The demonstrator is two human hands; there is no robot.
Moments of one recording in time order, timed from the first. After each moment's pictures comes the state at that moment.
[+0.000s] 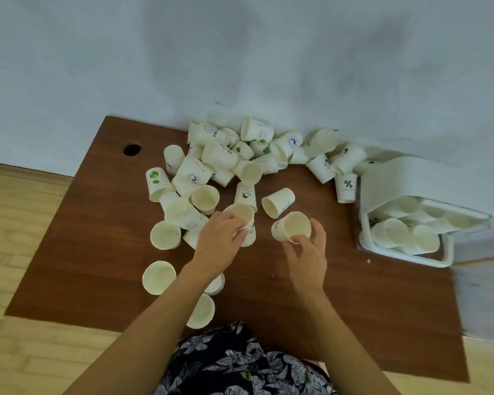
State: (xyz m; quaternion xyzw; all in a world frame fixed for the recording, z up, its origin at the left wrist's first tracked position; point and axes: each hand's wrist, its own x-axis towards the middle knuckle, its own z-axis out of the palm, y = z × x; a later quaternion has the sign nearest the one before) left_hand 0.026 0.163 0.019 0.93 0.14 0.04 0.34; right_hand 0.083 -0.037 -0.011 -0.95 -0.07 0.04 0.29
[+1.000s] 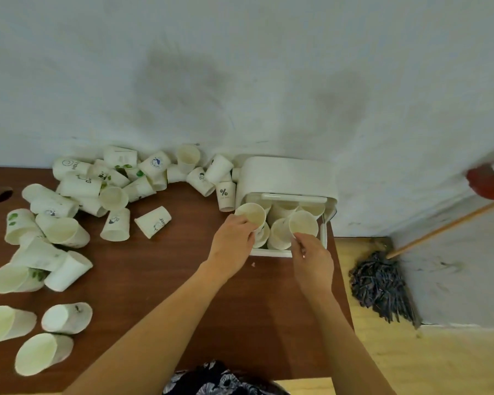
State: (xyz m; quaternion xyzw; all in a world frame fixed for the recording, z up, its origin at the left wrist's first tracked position) left_hand 0.198 -0.173 0.046 0.95 0.01 0.07 0.29; right_hand 0.210 -0.360 0.045 -0.95 -0.02 -0.02 0.32
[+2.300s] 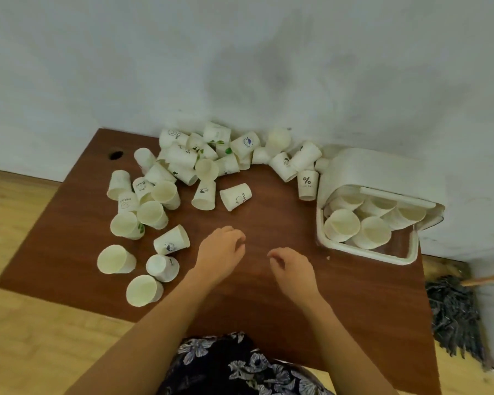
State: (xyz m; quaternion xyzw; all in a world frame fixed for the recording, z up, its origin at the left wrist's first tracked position) left_hand 0.058 -0.012 0.024 0.96 0.17 -0.04 0.23; right_hand 0.122 -0.200 0.009 -0.90 -0.24 0.22 0.29
